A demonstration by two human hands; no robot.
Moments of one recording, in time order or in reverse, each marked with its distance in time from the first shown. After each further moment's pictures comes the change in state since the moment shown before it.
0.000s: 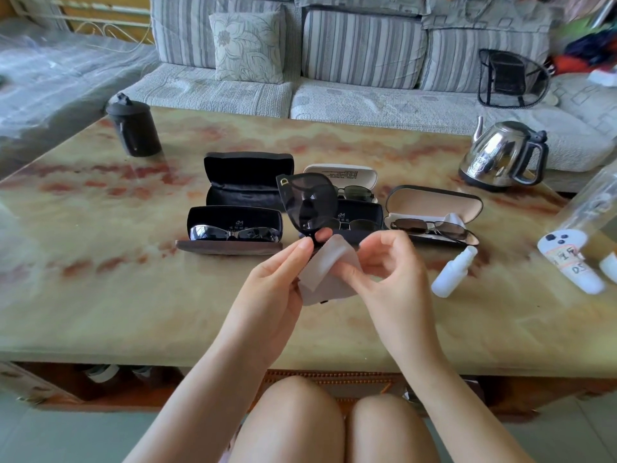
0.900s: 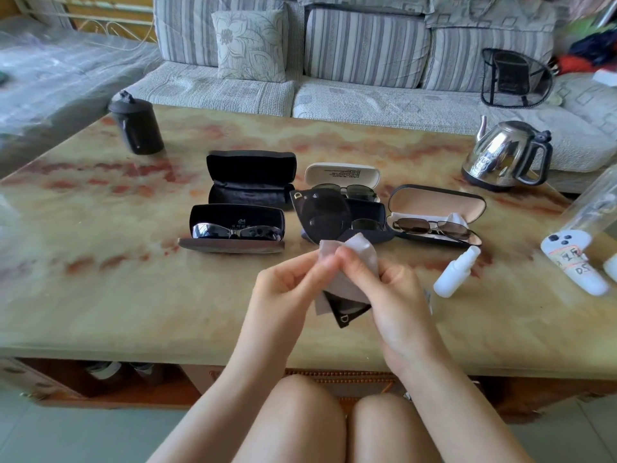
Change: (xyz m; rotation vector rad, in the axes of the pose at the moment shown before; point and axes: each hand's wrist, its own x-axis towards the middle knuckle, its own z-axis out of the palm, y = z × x) left_hand -0.019 -0.004 0.011 0.292 0.034 0.210; right_hand -0.008 -0.012 0.002 0.425 -0.159 0.371
